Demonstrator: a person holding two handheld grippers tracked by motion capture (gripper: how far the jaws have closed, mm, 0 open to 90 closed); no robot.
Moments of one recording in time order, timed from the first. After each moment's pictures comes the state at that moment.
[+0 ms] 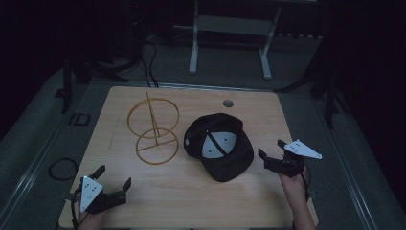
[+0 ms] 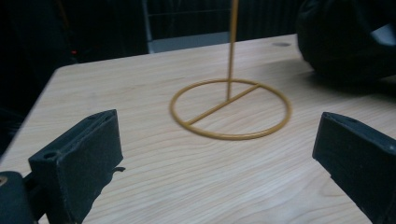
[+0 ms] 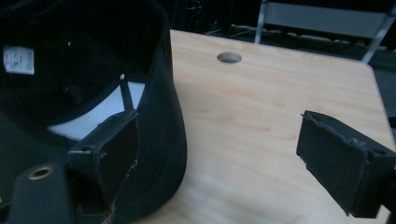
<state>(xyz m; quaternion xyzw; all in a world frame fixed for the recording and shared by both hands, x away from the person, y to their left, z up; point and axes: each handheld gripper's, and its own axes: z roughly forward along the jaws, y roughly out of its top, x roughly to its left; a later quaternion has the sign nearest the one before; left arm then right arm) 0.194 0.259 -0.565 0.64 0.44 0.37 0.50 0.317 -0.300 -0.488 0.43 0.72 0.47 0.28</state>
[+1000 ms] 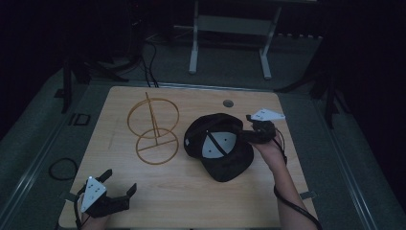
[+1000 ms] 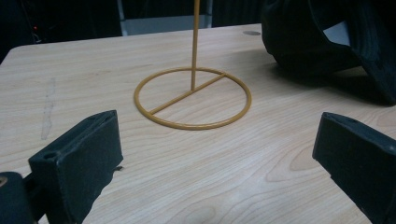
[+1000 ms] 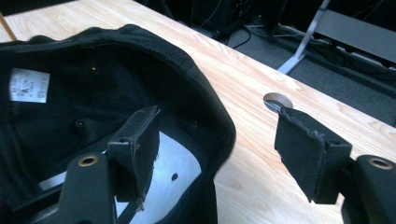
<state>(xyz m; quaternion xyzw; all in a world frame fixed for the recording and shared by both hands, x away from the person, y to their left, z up) 0.185 0.247 -0.552 0.67 0.44 0.32 0.50 0.404 -0.222 -0.454 0.32 0.80 0.43 0.26</state>
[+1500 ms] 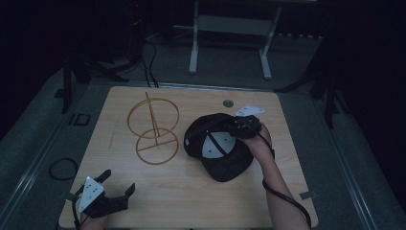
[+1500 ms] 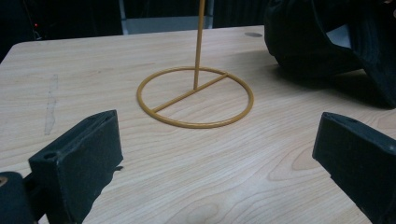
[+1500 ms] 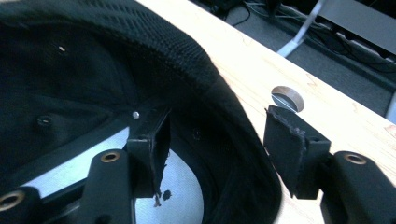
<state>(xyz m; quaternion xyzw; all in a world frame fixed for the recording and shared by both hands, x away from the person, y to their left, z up) 0.185 0.252 -0.554 0.67 0.45 0.31 0.51 0.433 -0.186 -0.472 0.31 0.83 0.38 0.26</state>
